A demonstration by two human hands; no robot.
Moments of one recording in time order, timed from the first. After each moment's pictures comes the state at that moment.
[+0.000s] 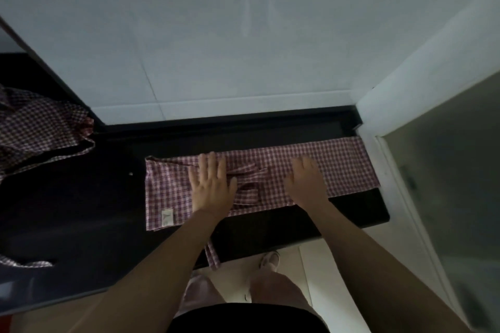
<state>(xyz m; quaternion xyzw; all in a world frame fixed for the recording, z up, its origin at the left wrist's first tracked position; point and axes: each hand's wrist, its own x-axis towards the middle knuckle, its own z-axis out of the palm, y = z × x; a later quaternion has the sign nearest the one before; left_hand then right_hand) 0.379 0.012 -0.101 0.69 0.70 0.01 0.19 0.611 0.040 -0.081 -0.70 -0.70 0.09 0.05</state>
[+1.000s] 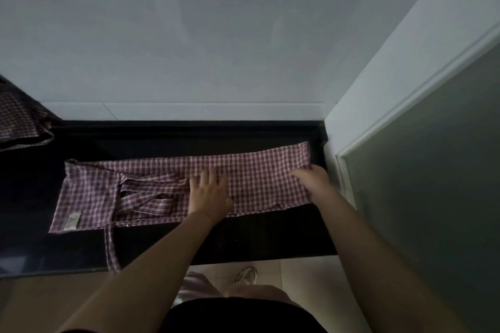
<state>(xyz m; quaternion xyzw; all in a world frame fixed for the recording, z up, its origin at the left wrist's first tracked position) 0.544 0.037 -0.095 0.68 0.71 -0.14 0.13 0.781 0.115 -0.052 -0.76 -0.30 0.54 0.20</state>
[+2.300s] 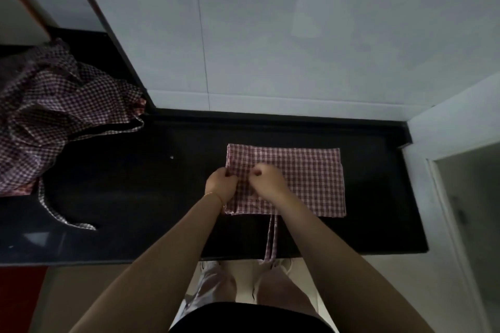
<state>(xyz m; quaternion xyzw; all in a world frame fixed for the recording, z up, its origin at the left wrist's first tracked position) 0.321 0.019 -0.090 0.28 0.77 0.21 0.53 0.444 0.050 -0.055 -0.66 -0.57 0.48 0.00</state>
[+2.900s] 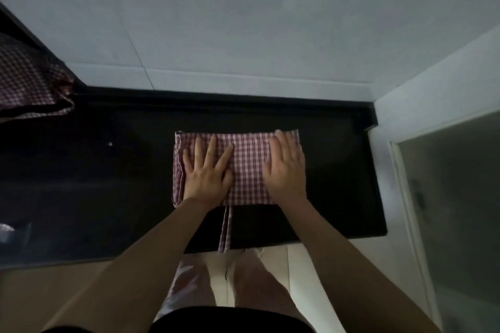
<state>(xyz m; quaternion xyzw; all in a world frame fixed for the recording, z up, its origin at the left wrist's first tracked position) 0.400 0.015 -0.143 0.69 0.70 0.00 0.19 0.587 0.052 -0.096 -0.63 -0.77 0.07 0.07</state>
